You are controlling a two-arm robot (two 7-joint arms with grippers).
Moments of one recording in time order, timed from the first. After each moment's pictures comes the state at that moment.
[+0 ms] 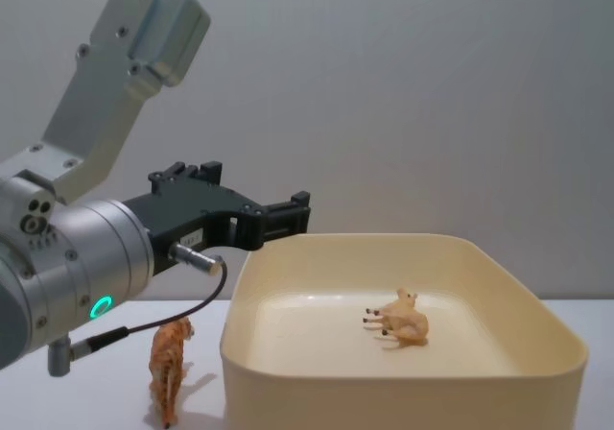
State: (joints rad) left arm -0.24 0.38 0.45 -1.63 -0.20 0.01 -0.01; right arm -0.04 0.50 -0.07 -1.74 0.42 0.27 0.20
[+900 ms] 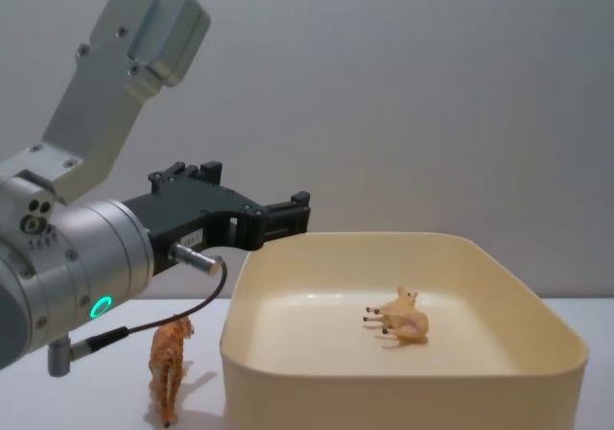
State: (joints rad) left arm -0.24 0.38 0.45 -1.63 -0.20 0.01 -0.01; right arm 0.06 0.42 -0.14 -1.59 0.31 0.33 0.17
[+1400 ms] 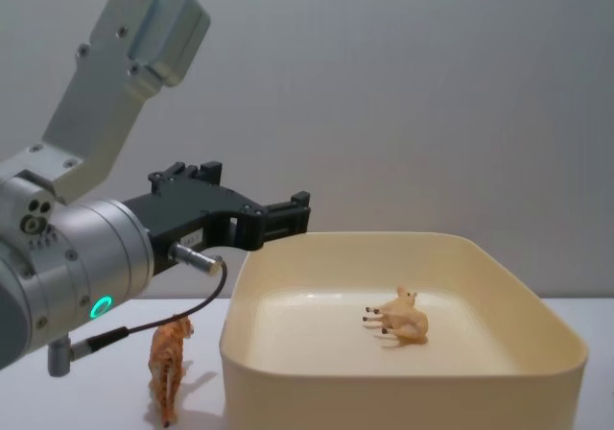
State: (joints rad) left arm -0.24 0.38 0.45 -1.63 -0.20 0.01 -0.01; right arm 0.10 0.38 -0.16 -1.53 0.27 0.33 0.16
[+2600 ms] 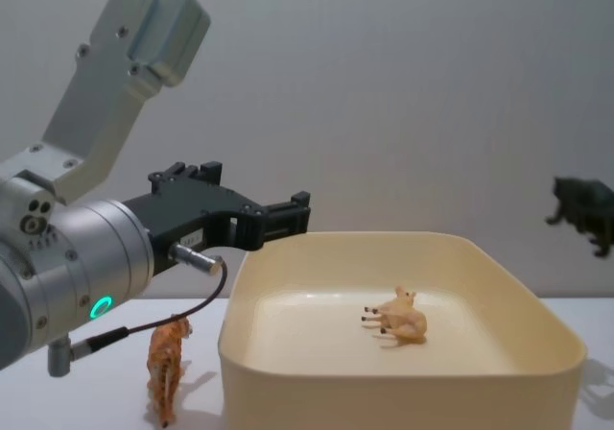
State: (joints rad) left arm -0.24 0.38 0.45 -1.63 -0.20 0.01 -0.01; right arm 0.20 0.33 -0.16 -1.59 0.30 0.23 0.17
